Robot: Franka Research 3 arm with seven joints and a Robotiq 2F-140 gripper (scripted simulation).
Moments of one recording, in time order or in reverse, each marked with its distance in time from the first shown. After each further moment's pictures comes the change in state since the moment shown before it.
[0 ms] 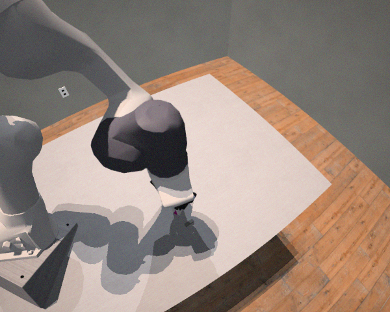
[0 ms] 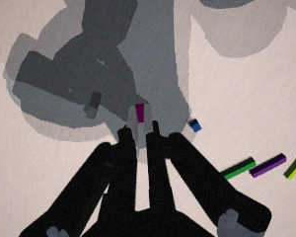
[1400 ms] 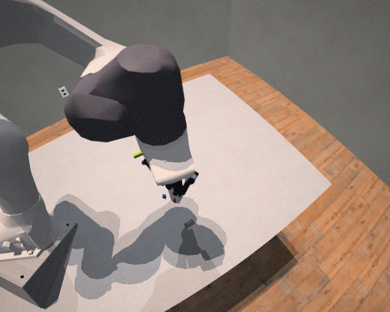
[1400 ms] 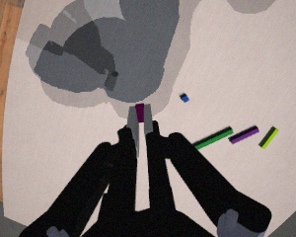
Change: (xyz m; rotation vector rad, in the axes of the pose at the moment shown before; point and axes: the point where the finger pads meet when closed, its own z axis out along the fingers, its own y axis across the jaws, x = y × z) arm -0.002 -0.006 -0.101 0.015 -0.008 -0.017
